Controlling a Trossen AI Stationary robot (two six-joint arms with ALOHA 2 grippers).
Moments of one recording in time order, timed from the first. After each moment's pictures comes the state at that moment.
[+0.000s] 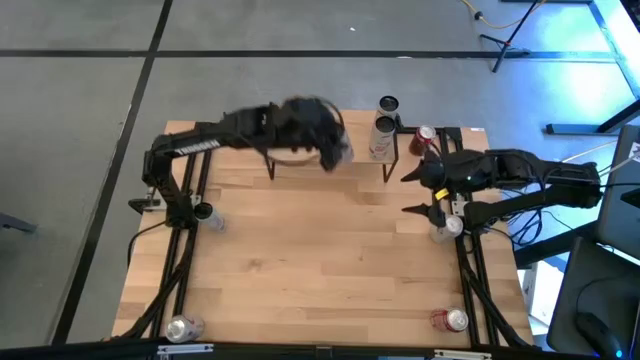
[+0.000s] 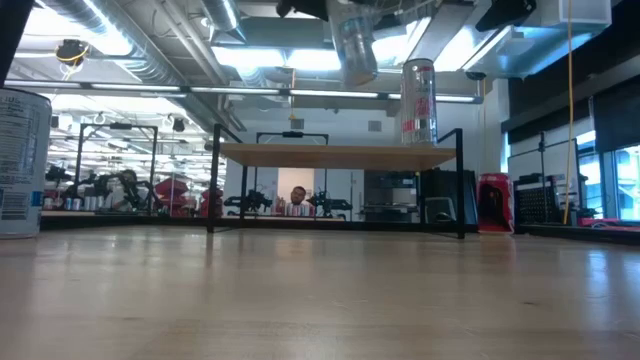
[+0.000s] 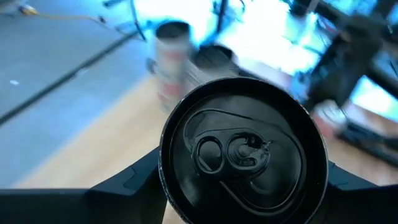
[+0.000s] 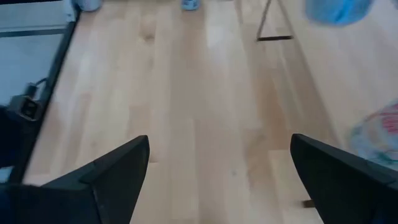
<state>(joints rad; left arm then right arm) 0.20 1.75 2.00 -0.81 -0.27 -0.29 0.03 0.91 1.15 -0.92 0.01 0.06</state>
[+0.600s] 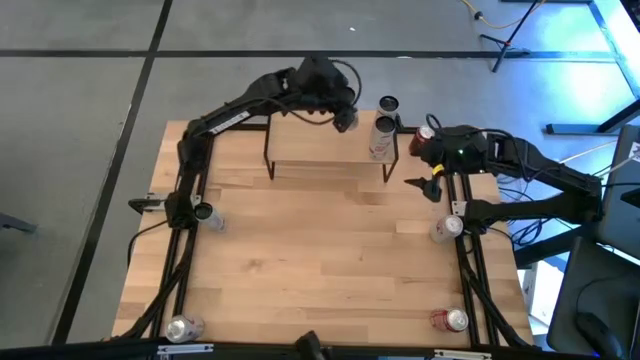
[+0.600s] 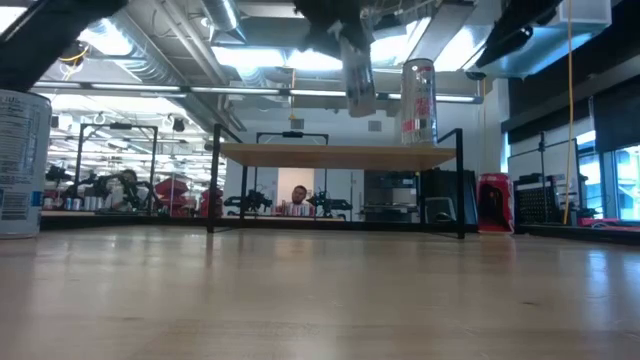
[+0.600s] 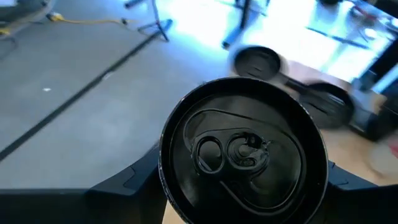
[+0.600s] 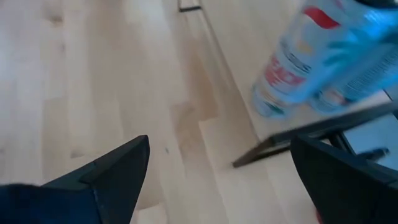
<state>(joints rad) 0.43 2.05 2.35 -0.88 -0.15 -0.12 -0.28 0.91 1.15 -1.01 0.02 -0.07</state>
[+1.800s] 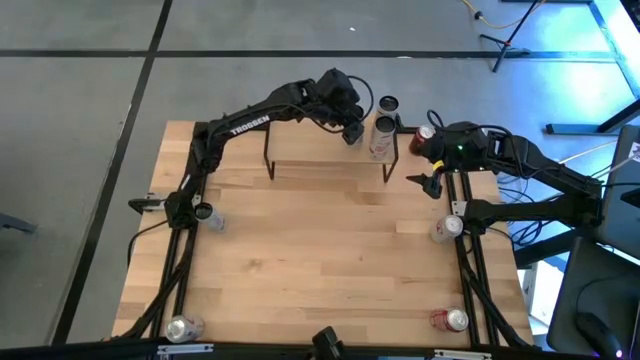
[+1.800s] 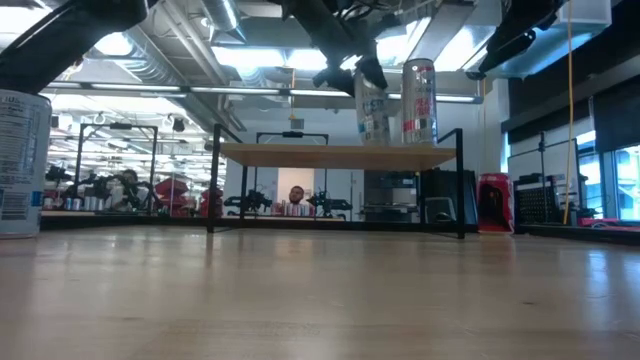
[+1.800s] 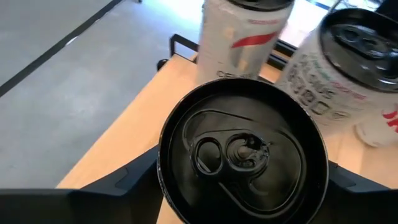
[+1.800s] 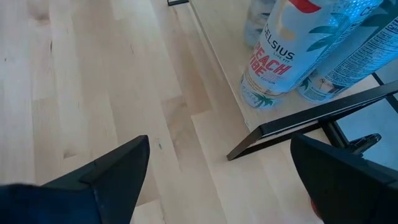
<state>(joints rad) 0.43 2.16 2.33 -0.87 -0.04 -0.15 -0.33 0.91 1.15 -1.02 0.01 -0.07</state>
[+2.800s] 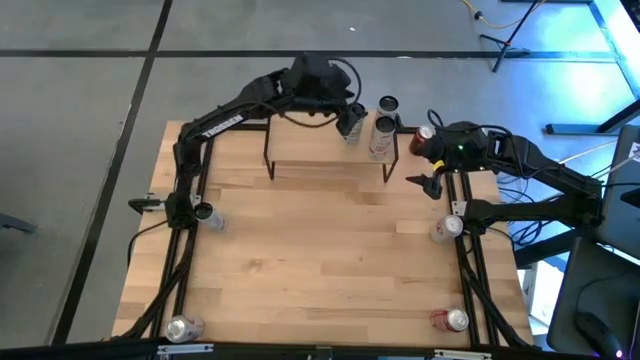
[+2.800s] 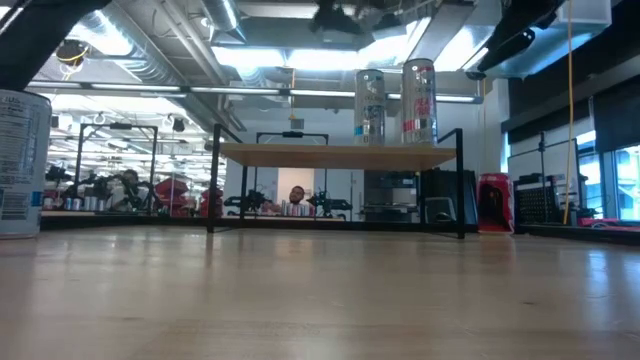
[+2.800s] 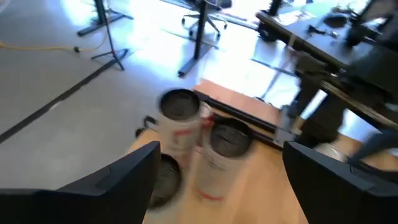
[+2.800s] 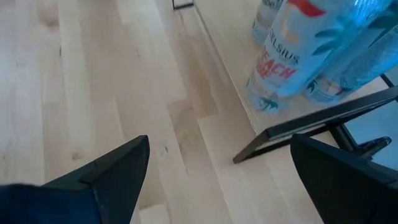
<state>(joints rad) 0.37 1.99 2.35 -0.81 -0.03 -0.17 -0.33 0.91 1.15 -1.01 -0.02 -0.05</state>
